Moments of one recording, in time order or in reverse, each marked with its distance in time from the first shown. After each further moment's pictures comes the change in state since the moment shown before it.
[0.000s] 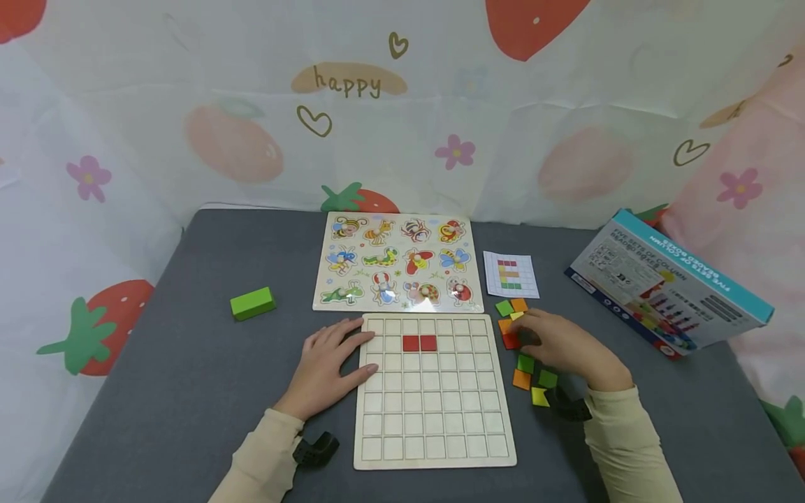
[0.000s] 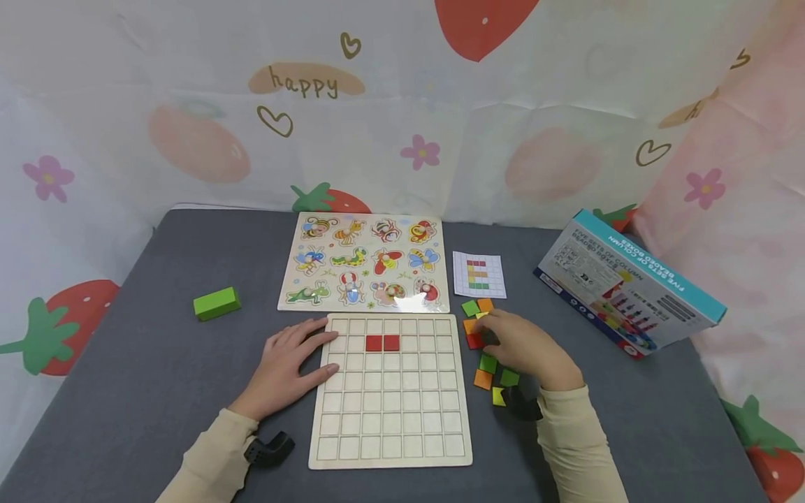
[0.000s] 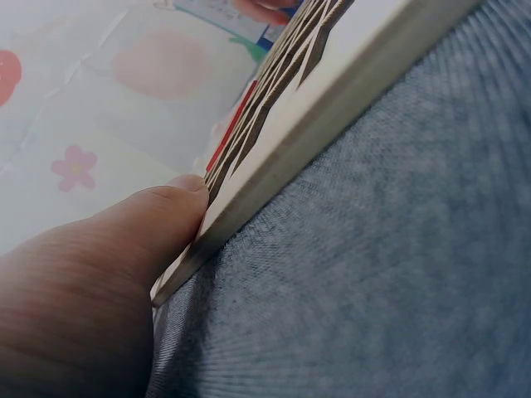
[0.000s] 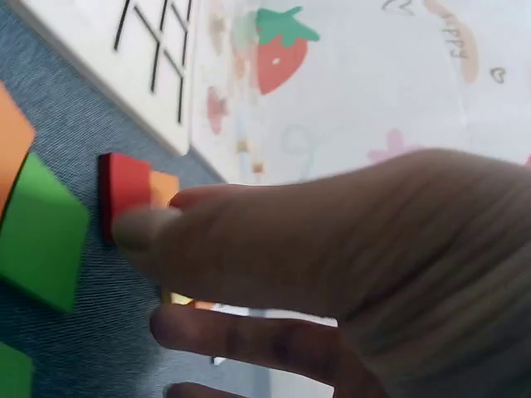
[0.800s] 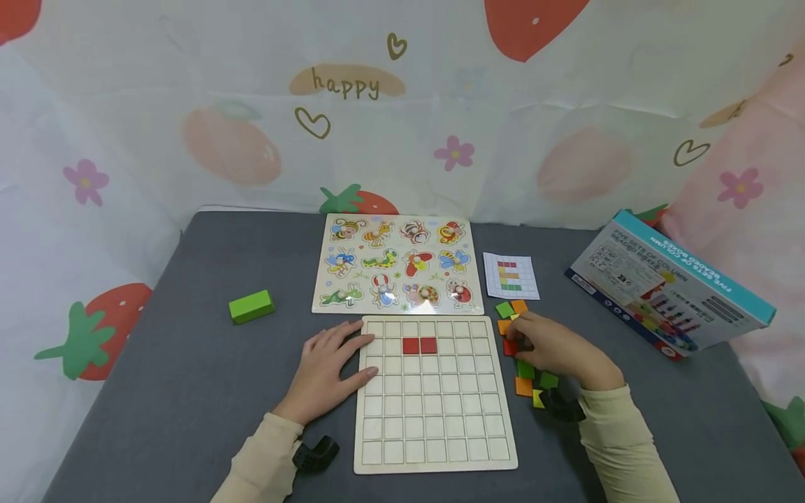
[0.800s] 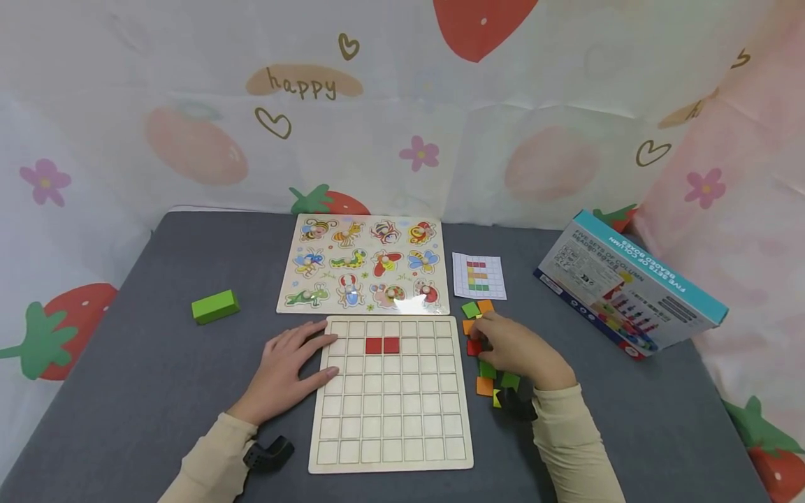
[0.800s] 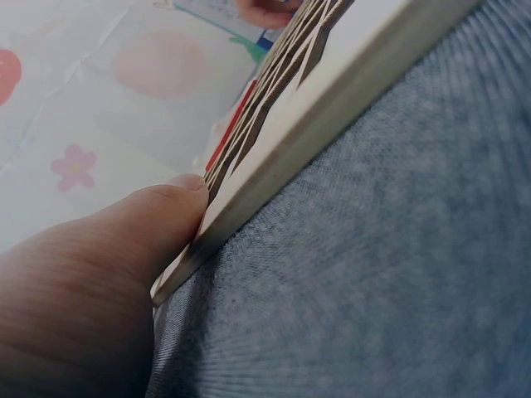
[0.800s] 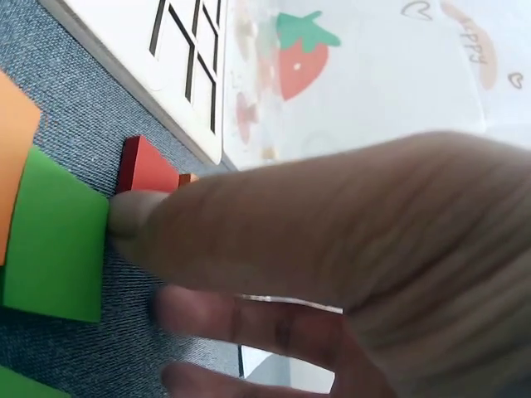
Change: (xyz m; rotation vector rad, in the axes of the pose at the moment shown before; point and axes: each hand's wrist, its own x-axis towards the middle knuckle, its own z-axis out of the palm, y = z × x) left_hand 0.000 0.002 -0.001 -0.006 -0.006 -0.010; right_hand 0.010 0.004 0.008 0.029 -0.022 -0.069
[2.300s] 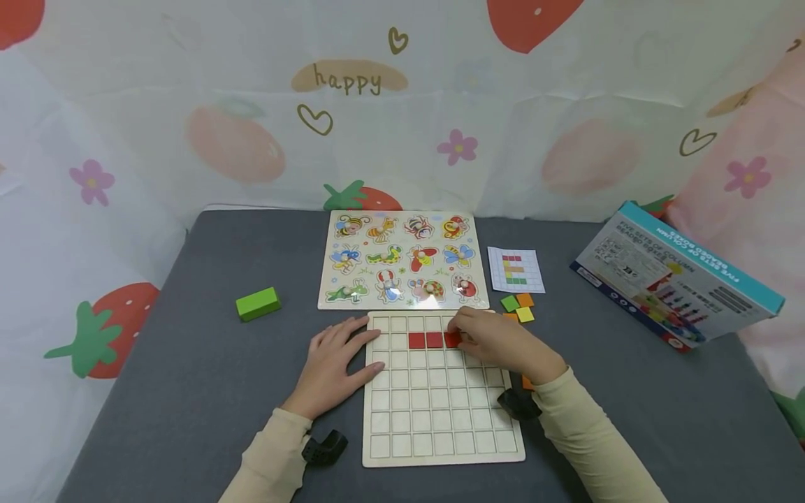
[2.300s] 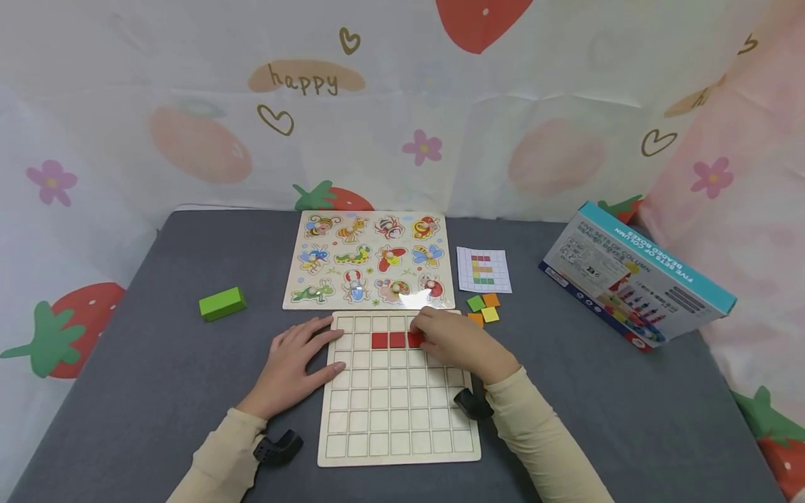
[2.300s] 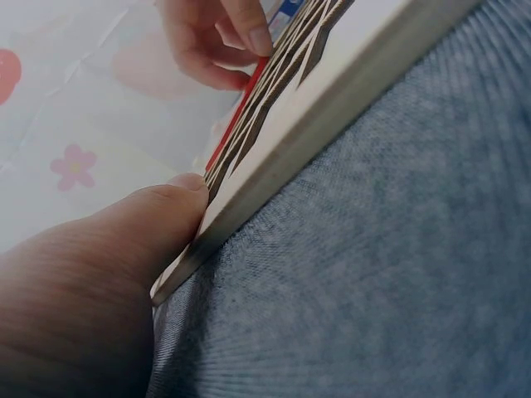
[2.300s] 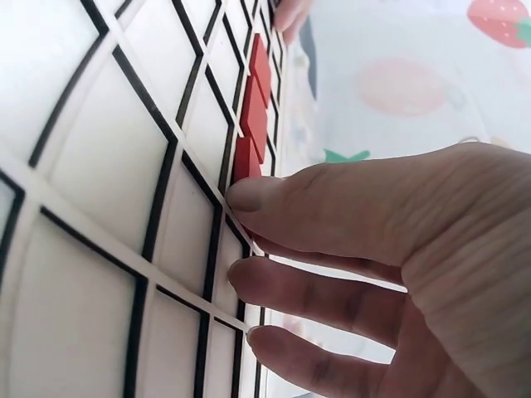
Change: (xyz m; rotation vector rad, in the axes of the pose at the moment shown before) left_hand 0.000 -0.001 0.001 0.012 -0.009 -0.005; right_hand 0.043 -0.072 0.023 -0.134 0.103 -0.221
